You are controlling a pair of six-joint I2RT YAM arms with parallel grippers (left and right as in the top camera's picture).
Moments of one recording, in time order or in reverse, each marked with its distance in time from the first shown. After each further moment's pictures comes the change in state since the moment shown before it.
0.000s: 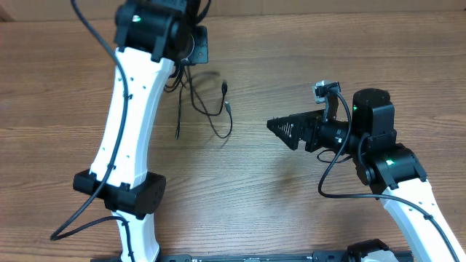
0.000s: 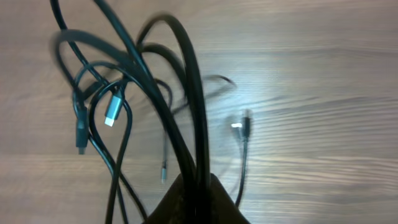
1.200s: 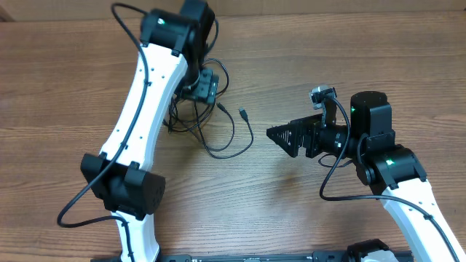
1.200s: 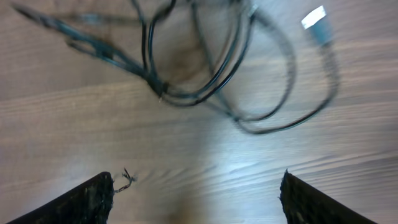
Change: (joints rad) left arm 0.000 -0.005 -0.398 -0.072 0.035 0.144; right arm 0.000 0.000 0.000 -0.085 0.005 -0.101
